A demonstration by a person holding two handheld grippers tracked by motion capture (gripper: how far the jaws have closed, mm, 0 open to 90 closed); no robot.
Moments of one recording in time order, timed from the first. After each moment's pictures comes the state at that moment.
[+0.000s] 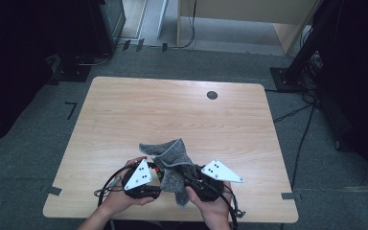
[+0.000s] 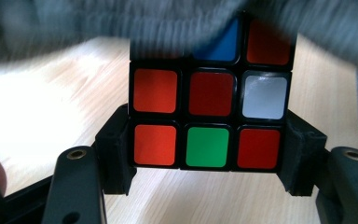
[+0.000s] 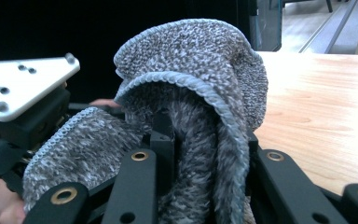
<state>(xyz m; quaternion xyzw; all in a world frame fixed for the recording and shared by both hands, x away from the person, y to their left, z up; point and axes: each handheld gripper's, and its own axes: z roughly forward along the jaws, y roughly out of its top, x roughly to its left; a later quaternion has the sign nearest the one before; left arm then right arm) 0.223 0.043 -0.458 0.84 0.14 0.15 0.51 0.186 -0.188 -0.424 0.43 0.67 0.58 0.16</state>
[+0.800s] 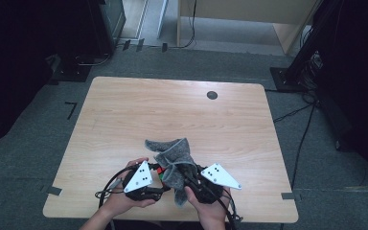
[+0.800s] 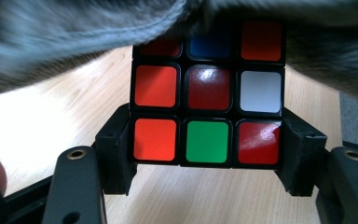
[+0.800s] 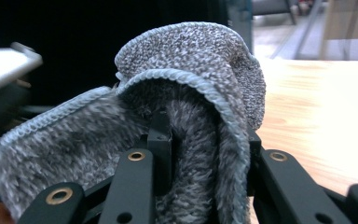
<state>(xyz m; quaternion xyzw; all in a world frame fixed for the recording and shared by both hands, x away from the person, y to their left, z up) 0.221 0.043 -0.454 0.83 0.14 0.13 0.52 0.182 -0.186 -0.431 0.46 0.65 0.57 0.22</state>
